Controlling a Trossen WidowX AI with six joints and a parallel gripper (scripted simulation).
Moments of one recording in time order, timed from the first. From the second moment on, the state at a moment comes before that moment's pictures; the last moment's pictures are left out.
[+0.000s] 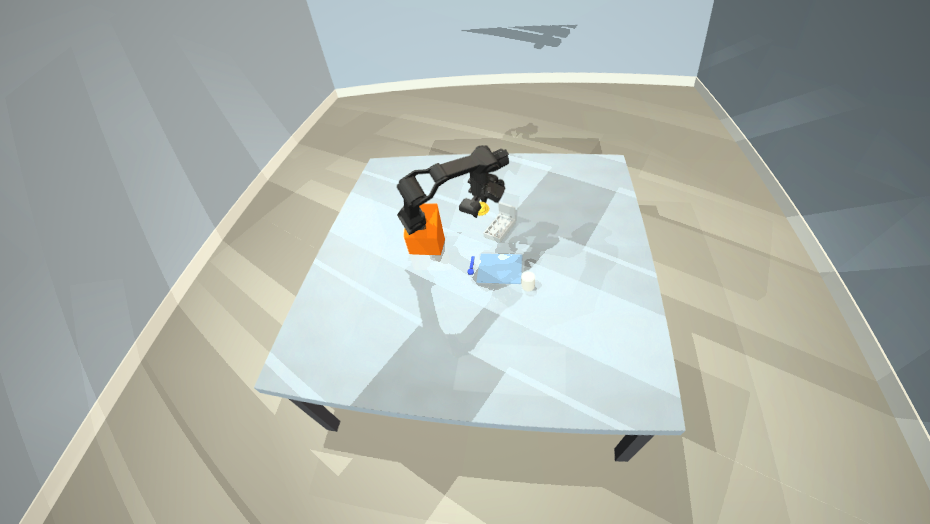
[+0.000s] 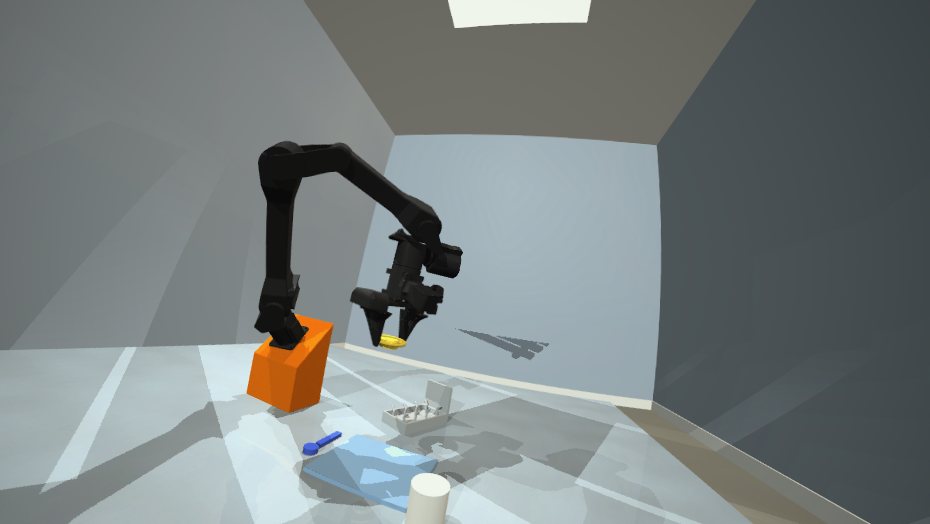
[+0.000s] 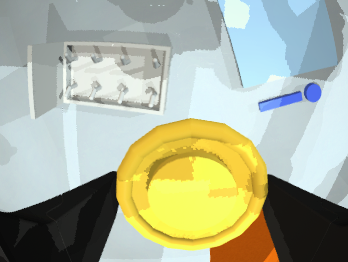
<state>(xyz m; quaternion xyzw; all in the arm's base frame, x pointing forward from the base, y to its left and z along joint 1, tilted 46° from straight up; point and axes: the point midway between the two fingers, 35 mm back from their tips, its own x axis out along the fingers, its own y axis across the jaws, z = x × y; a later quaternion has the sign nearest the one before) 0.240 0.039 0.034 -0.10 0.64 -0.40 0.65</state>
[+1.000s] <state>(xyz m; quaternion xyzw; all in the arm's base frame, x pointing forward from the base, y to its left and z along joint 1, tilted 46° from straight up) 0.226 0.007 -0.023 -0.06 0.80 -0.08 0.59</state>
